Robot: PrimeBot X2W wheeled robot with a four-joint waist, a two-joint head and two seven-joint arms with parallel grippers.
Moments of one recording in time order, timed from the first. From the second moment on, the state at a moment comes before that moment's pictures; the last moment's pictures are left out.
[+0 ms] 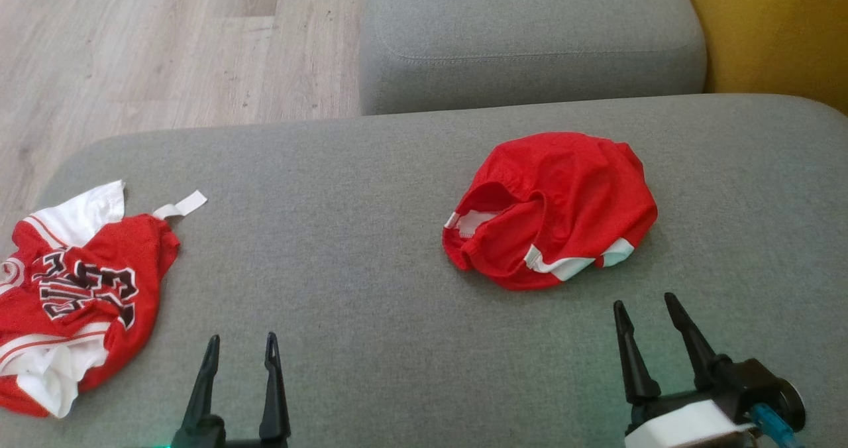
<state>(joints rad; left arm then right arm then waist) 0.19 0.05 -0.16 0.11 -0.08 0.12 -0.26 0.12 -0.05 0.09 0.21 0.08 0.12 -0.26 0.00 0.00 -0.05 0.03</state>
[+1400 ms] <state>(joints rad) -0.27 0.05 -0.45 0.46 -0.20 -0.05 -0.26 -0.04 -0.05 0.18 0.19 0.05 0.12 -0.26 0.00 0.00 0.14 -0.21</state>
